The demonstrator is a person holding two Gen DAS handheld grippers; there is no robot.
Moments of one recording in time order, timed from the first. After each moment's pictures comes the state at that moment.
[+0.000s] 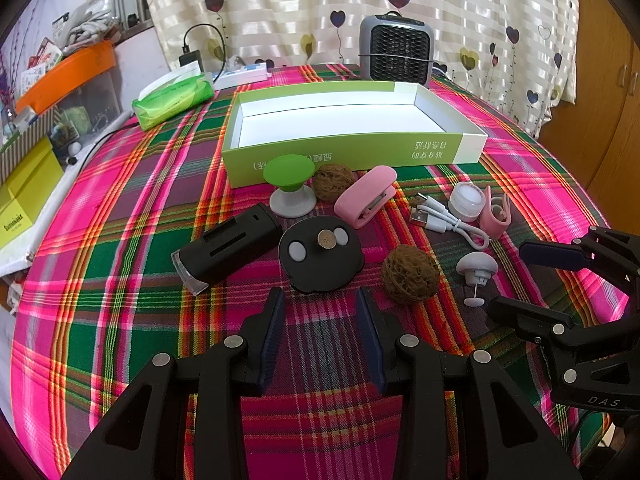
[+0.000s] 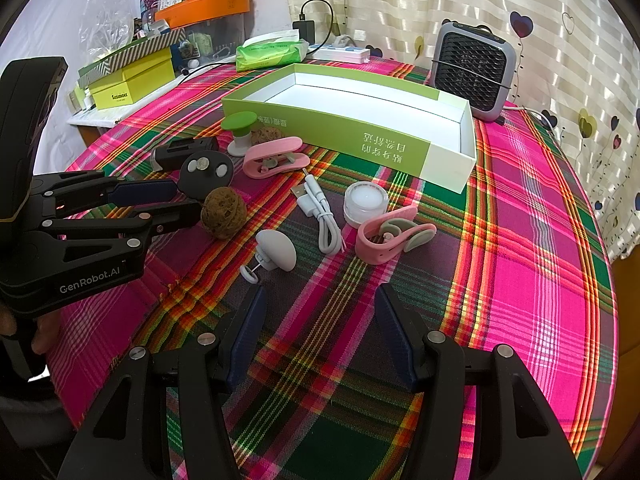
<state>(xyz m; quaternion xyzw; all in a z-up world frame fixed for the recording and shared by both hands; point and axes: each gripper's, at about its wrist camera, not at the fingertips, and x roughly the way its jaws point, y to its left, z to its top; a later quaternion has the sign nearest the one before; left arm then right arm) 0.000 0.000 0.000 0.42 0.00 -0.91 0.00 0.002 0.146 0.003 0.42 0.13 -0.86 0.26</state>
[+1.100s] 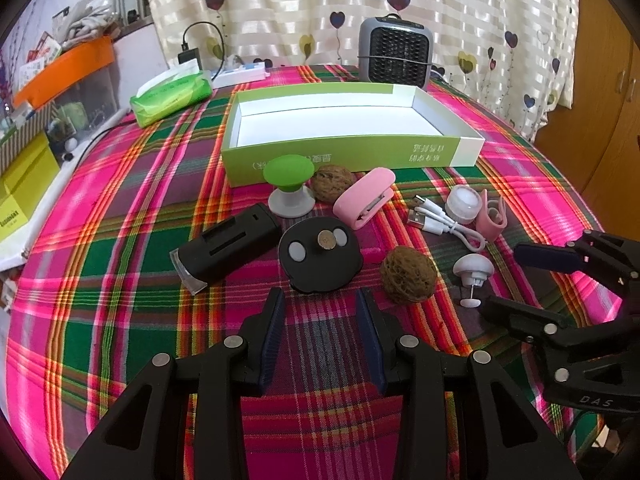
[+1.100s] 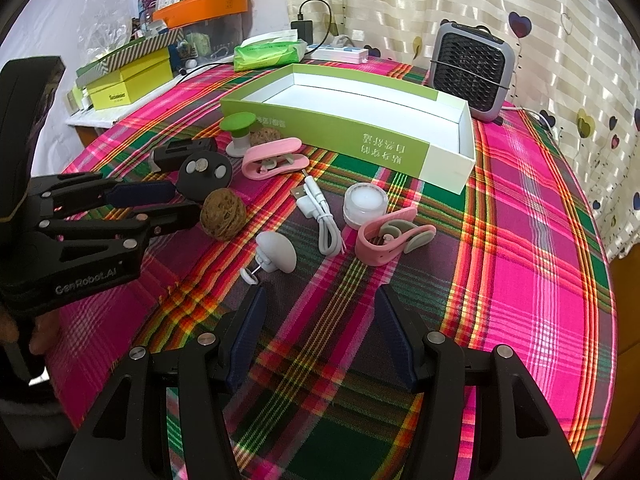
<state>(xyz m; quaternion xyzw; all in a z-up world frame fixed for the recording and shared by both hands) 0.000 -0.006 0.001 0.42 0.01 -0.91 -0.01 -0.001 0.144 0.005 0.42 0.13 -0.86 0.26</state>
